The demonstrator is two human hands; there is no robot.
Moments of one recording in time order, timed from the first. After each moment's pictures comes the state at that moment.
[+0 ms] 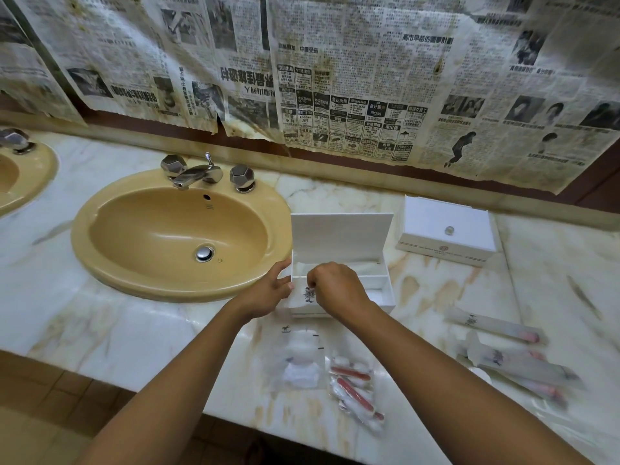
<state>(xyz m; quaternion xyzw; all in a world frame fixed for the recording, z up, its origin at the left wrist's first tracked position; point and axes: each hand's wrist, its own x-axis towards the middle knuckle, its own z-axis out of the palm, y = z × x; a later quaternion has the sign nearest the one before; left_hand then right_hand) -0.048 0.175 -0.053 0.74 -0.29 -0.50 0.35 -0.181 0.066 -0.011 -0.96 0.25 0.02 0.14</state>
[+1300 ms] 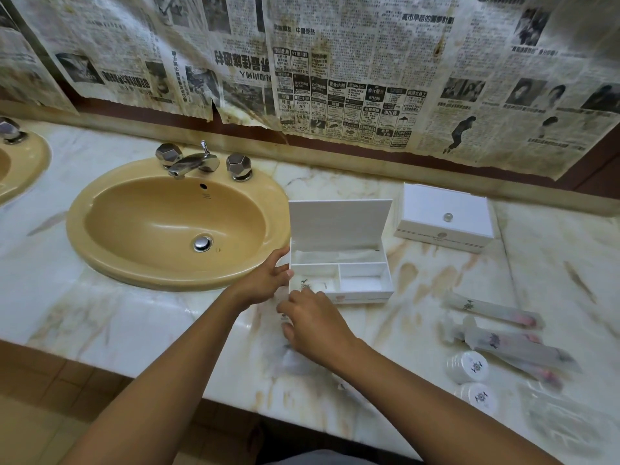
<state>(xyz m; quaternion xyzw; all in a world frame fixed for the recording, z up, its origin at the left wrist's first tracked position) -0.049 0.176 -0.049 0.73 -0.29 -0.51 0.35 -0.209 0.135 -0.037 -0.98 0.15 -0.05 0.15</state>
